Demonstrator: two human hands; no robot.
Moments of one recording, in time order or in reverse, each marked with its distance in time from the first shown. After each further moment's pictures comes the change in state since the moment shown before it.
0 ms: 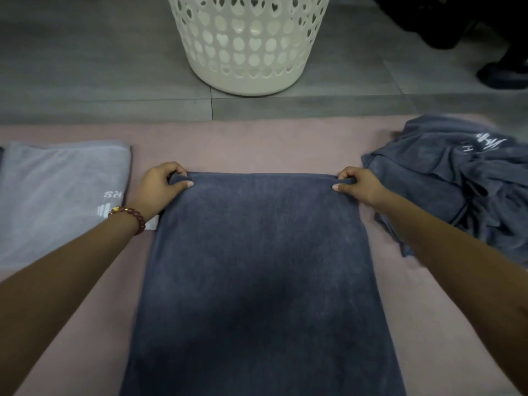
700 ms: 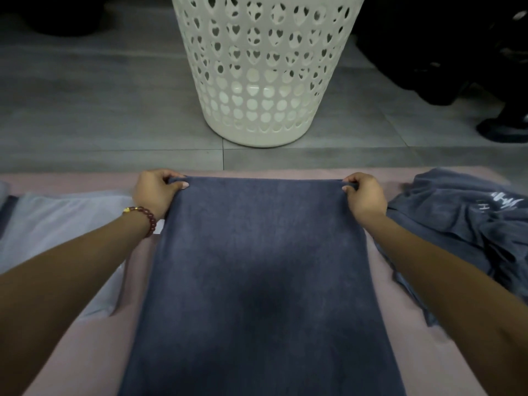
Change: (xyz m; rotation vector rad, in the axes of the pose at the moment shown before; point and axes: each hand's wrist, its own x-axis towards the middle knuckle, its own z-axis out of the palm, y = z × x) left_hand 0.087 -0.001 -0.030 -0.013 0.324 -0.126; right_hand 0.058 -0.063 -0.004 -0.129 0.485 0.050
